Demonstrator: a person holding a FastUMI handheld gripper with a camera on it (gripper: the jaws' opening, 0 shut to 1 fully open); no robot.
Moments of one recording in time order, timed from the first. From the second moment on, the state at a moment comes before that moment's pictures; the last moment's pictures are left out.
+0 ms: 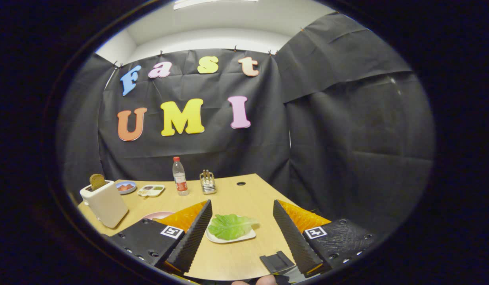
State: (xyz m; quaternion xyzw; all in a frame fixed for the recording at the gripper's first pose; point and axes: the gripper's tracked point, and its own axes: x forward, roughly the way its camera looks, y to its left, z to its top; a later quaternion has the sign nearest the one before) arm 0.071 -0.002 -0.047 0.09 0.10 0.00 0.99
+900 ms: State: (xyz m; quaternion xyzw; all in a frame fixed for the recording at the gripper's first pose) arm 0.213 -0.008 -0.199 0.33 0.32 -0.04 0.89
